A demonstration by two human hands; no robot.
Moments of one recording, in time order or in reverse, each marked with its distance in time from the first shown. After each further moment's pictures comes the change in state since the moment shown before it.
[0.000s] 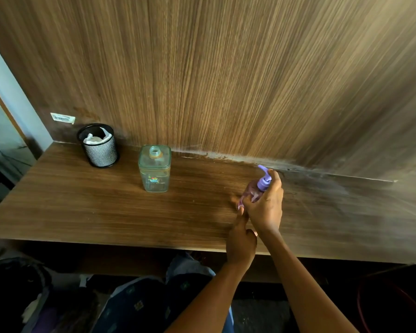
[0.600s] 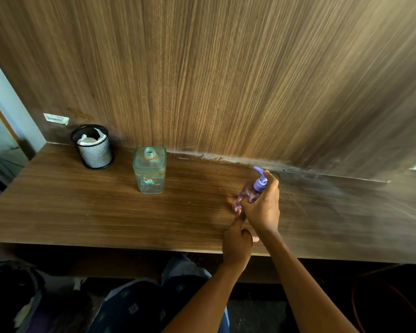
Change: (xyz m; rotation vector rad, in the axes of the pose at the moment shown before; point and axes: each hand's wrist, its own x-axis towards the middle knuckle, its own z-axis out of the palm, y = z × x) left_hand 0.000 0.002 0.001 0.061 0.001 0.032; right_hand 0.005 0.004 -0.005 0.033 -0.050 0.034
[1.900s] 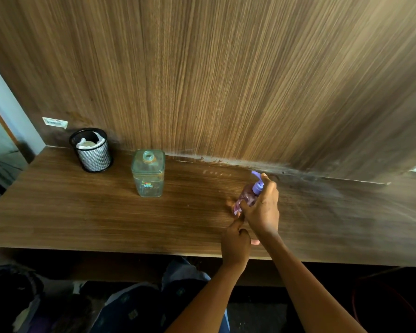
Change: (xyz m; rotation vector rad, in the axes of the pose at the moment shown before) left_hand 0.002 0.006 0.001 -0.082 0.028 -0.022; right_hand 0.005 0.007 0.000 -0.129 -0.042 -0.052
